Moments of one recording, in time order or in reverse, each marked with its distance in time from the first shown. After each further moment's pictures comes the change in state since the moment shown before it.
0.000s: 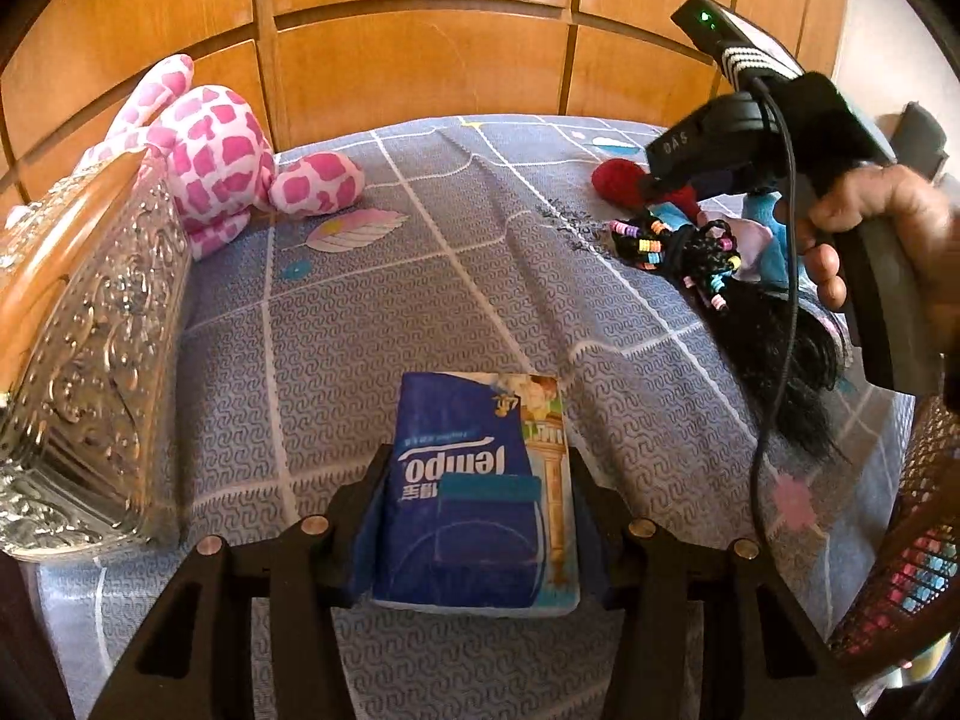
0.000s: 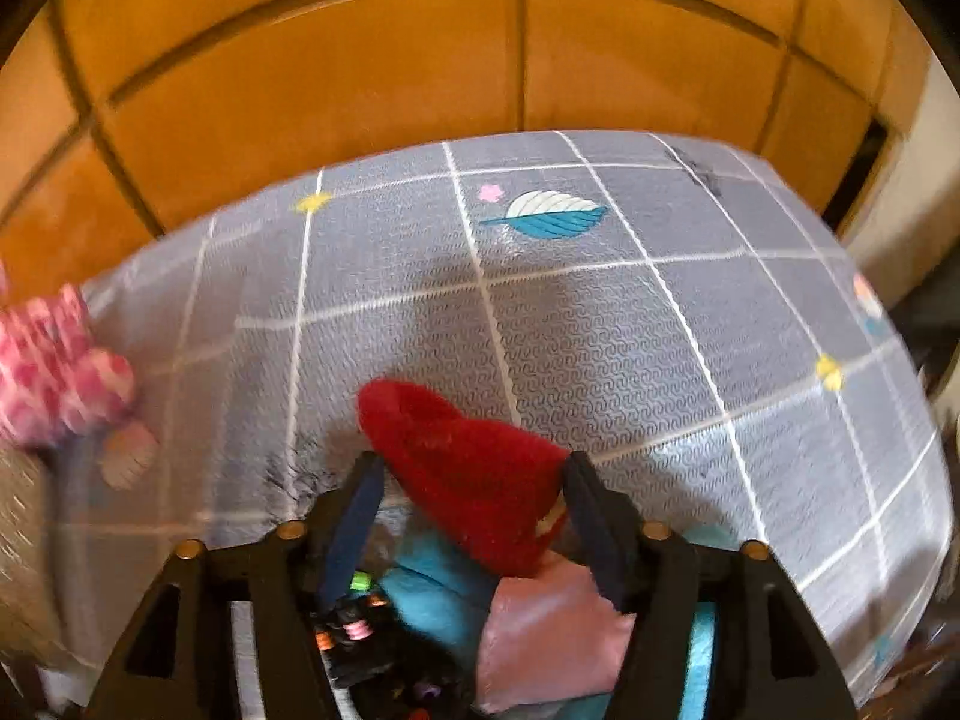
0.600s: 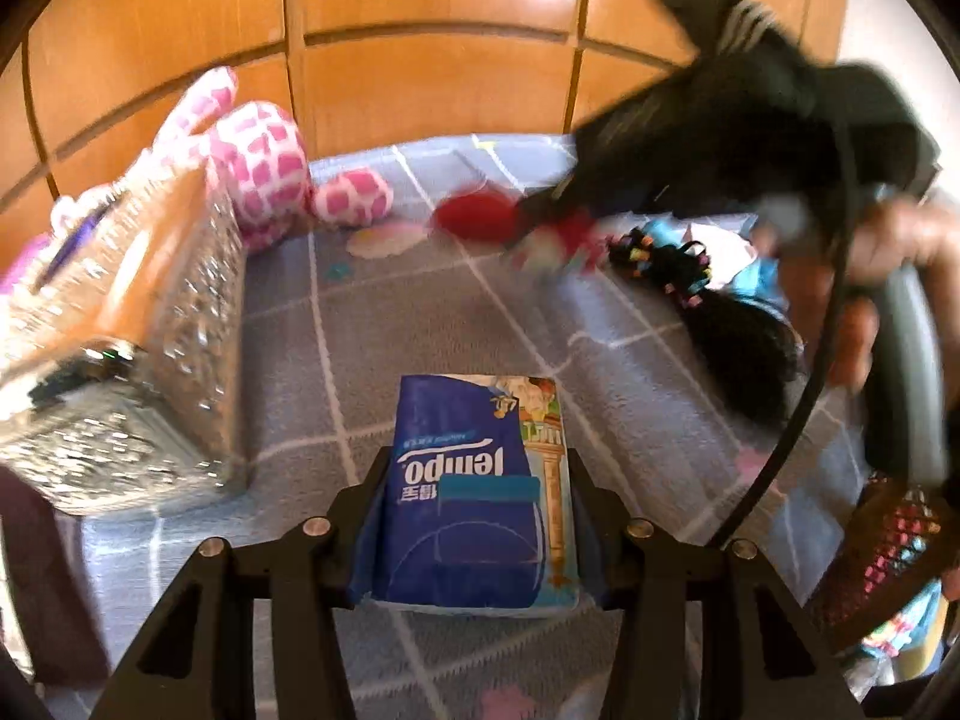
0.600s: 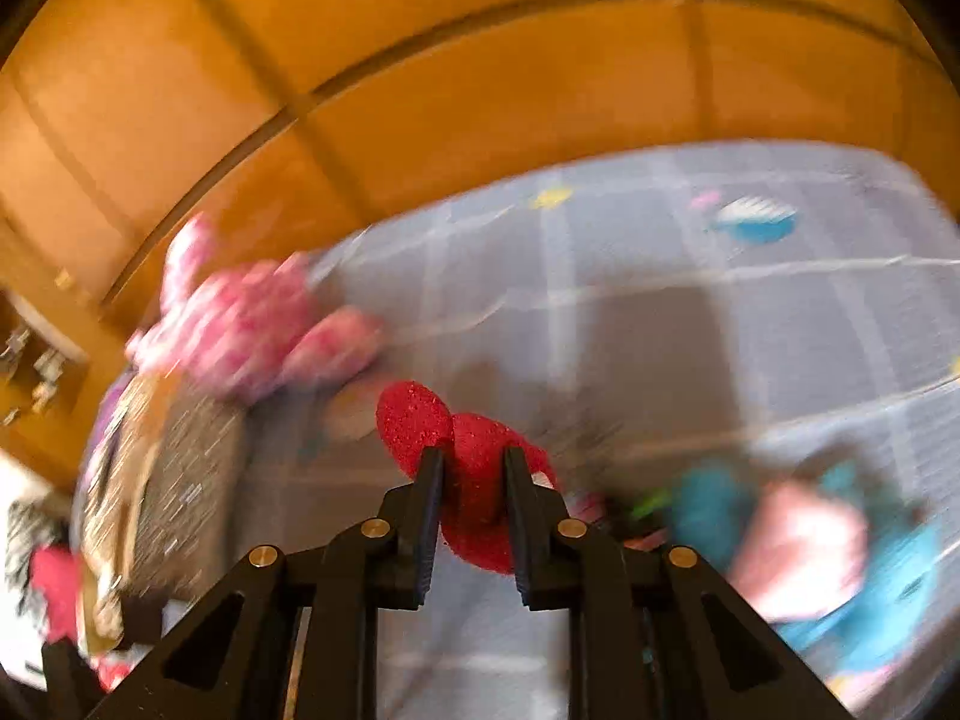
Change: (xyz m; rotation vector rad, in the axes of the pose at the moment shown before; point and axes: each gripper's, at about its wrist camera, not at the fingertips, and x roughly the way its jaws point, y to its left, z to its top) left arm -0.051 0.006 -0.013 -0.011 -0.033 0.004; right arm -0.047 0.058 -0.035 -0.079 0.005 0.497
